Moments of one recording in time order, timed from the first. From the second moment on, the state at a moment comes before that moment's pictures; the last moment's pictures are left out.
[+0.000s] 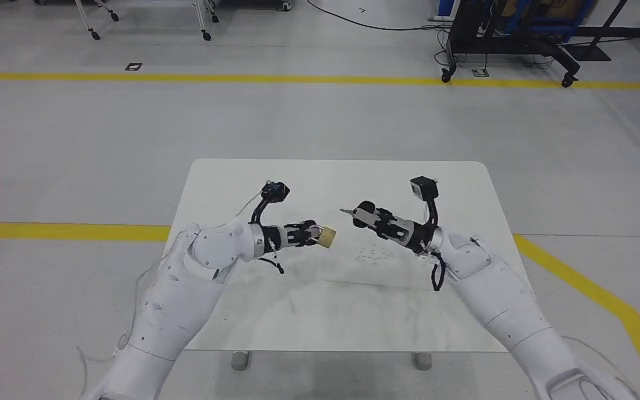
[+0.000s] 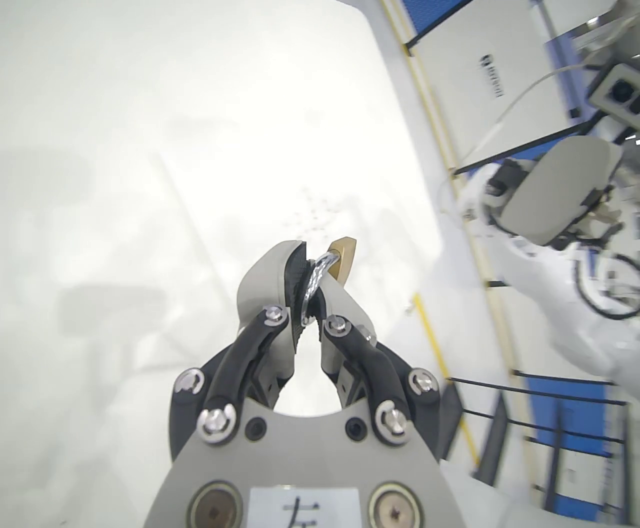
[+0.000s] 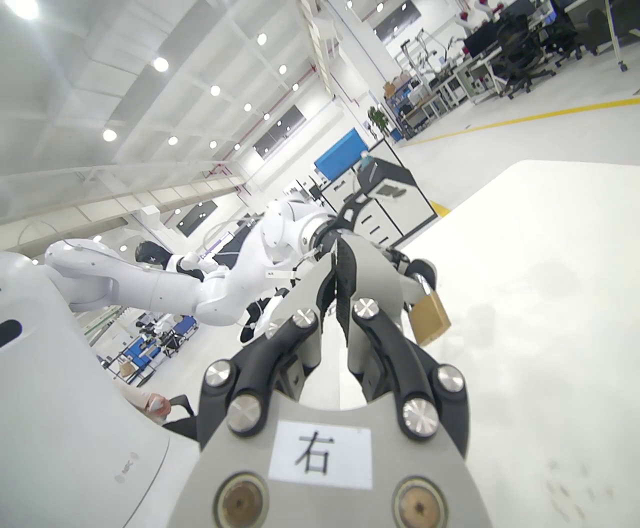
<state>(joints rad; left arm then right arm) 1.03 -1.24 -1.09 -1.35 0.16 -0.16 -0.97 -1.06 -1.11 0.97 -1.16 0.22 -1.01 0.55</state>
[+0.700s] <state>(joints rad) 0.84 -1.31 -1.01 -0.88 -0.55 -0.33 -1.30 -1.03 -1.20 0.90 -1.13 0.21 -1.01 0.40</state>
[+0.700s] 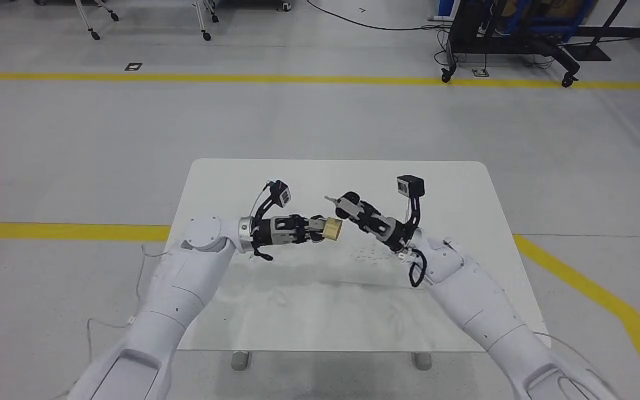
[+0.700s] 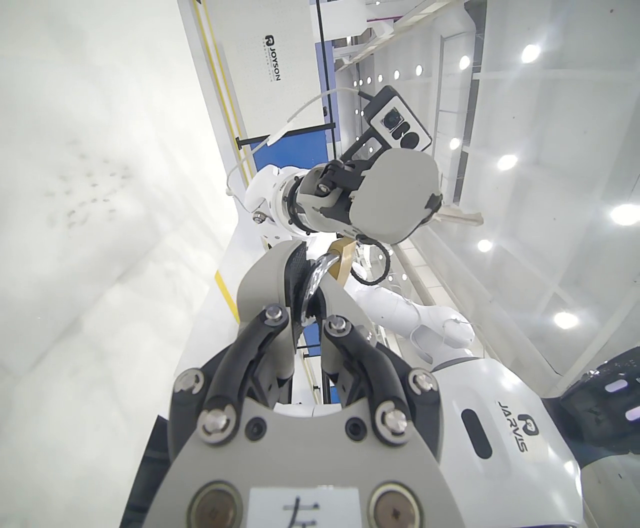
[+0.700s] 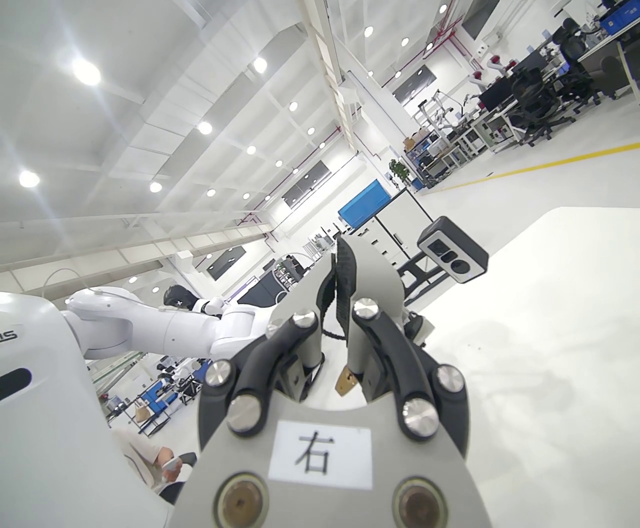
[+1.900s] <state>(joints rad) 0.86 -1.32 -1.03 -0.82 -0.68 -0.28 -1.29 -1.03 -1.22 0.93 -1.14 0.39 -1.01 0.67</state>
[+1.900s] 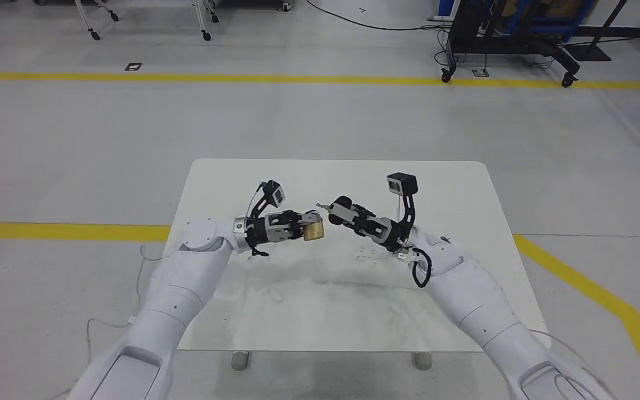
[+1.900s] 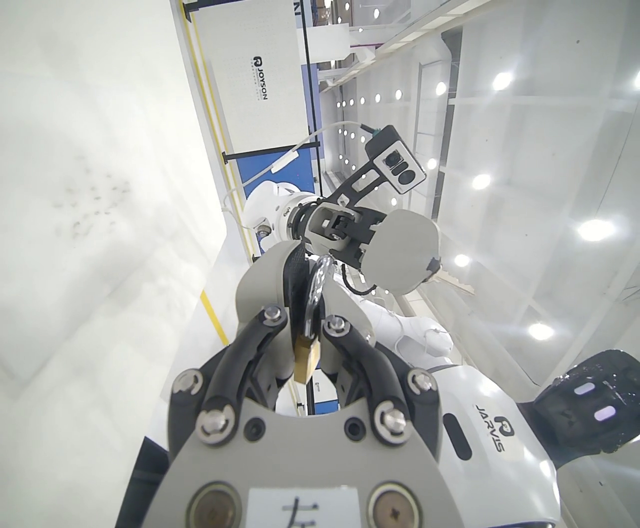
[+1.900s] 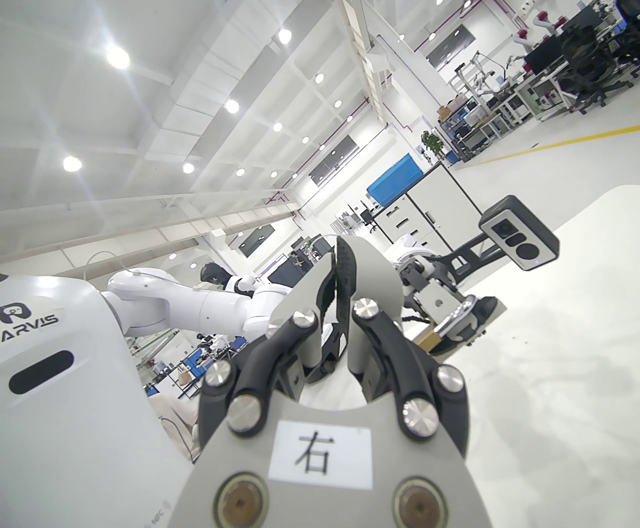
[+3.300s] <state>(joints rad) 0.95 -1.33 -1.06 -1.00 -0.62 -0.01 -0.77 -1.35 -1.17 1.07 -1.81 0.16 0.26 0.27</state>
